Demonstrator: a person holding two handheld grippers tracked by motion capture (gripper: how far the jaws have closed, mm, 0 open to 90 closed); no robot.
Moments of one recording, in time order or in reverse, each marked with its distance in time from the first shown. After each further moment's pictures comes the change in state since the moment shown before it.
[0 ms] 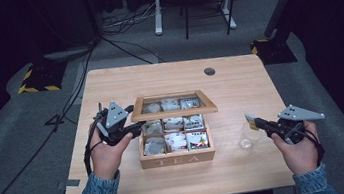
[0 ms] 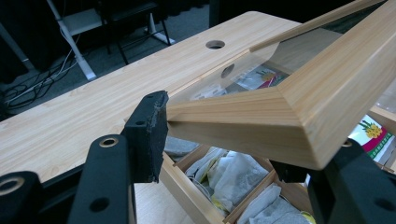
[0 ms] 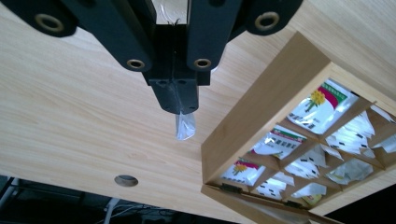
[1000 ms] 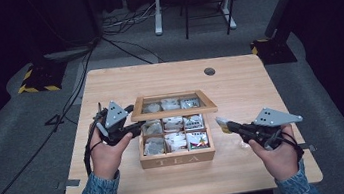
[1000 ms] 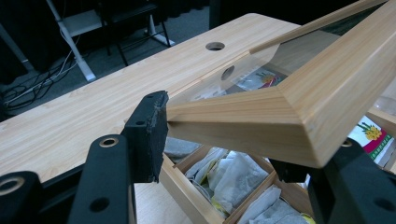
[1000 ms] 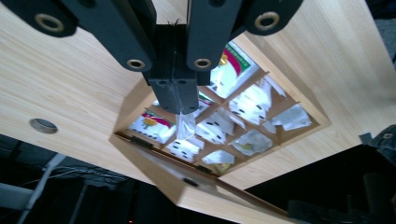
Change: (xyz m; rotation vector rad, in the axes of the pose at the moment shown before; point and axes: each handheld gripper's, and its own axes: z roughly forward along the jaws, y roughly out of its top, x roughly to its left) left arm 0.000 0.000 0.000 -0.005 0.000 -0.002; right arm 0.065 0.034 0.008 -0.097 0.200 -0.132
